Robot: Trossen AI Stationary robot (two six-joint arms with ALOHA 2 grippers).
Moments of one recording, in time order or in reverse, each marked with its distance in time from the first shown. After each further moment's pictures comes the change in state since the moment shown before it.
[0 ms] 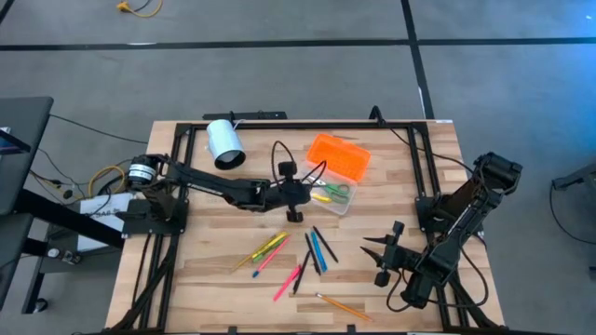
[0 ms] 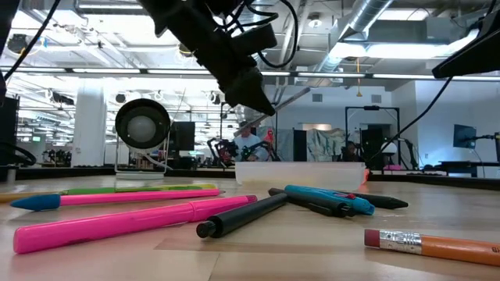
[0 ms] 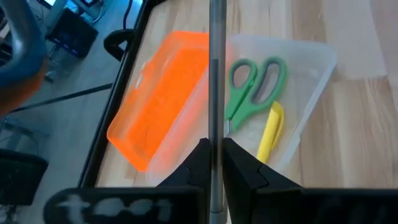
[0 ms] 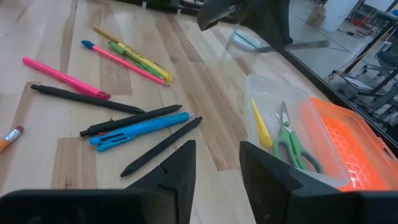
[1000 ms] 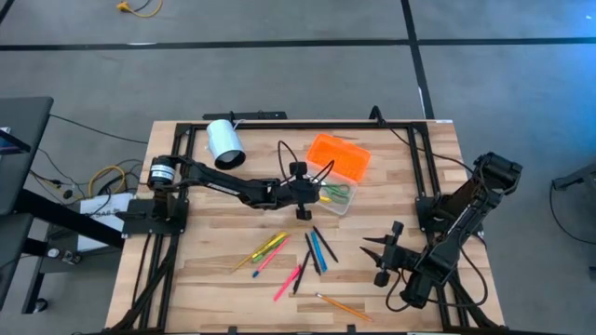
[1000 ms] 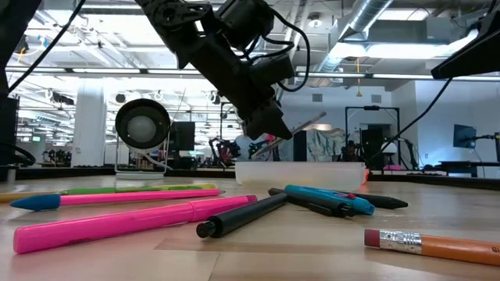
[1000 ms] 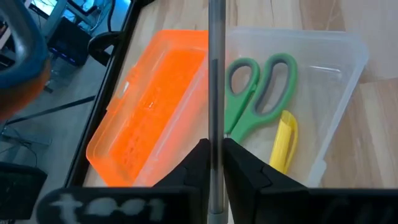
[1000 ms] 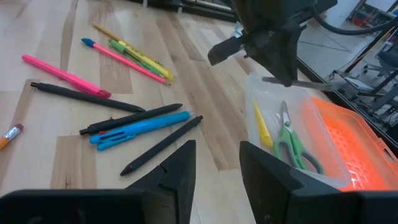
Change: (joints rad) left arm 0.053 0.163 0.033 0.174 0.050 0.086; right arm -0.006 0.000 0.000 0.011 -0.007 -0.019
